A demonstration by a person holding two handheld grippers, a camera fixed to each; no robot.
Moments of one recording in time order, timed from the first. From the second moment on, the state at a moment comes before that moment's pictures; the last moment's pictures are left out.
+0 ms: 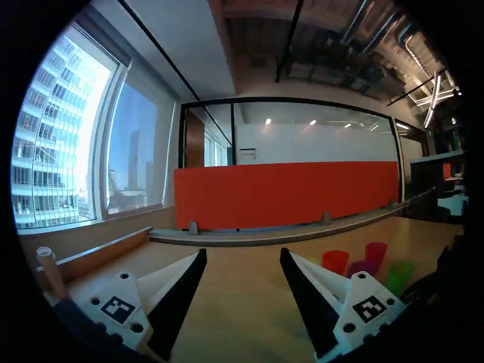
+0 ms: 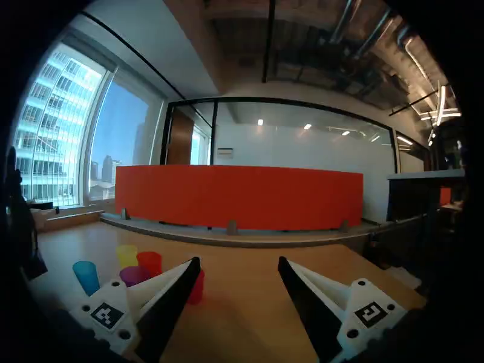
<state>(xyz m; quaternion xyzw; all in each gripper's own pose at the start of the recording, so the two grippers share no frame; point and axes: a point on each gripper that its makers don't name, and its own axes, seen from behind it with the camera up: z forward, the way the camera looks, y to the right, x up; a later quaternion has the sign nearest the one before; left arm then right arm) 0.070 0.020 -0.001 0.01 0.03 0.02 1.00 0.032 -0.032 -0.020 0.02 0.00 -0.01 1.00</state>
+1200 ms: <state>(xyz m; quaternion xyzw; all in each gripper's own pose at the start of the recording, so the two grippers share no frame) 0.011 0.005 -0.003 0.01 0.02 0.02 1.00 0.032 -0.048 -0.019 0.03 -0.01 0.01 1.00</state>
